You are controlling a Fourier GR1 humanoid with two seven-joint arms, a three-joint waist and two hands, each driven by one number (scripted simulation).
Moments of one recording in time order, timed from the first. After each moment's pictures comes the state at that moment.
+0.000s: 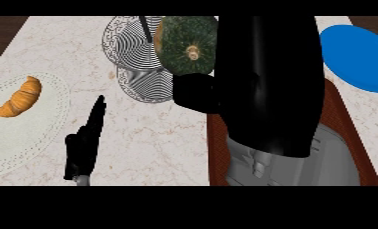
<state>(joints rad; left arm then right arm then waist) 0.06 0.15 -0.14 -1.45 -0.01 0.24 0.01 -1.01 -0.01 0.34 -1.83 1.01 0.24 1.20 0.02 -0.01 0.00</state>
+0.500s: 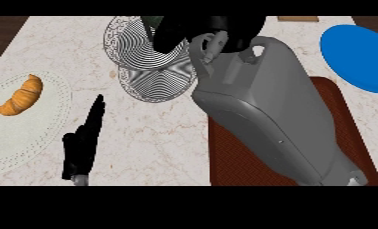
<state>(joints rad) 0.06 0.16 -0.13 -1.46 -0.01 0.22 0.02 -1.21 -0.01 0.24 -1.46 0.91 0.19 1.14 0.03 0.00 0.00</state>
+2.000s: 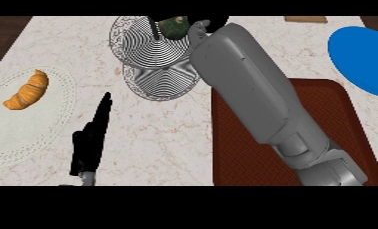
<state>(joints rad) 0.03 0.13 -0.14 -1.45 -0.04 0.22 0.02 -1.24 0.00 0.22 -0.92 0.50 -0.62 0.89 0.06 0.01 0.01</state>
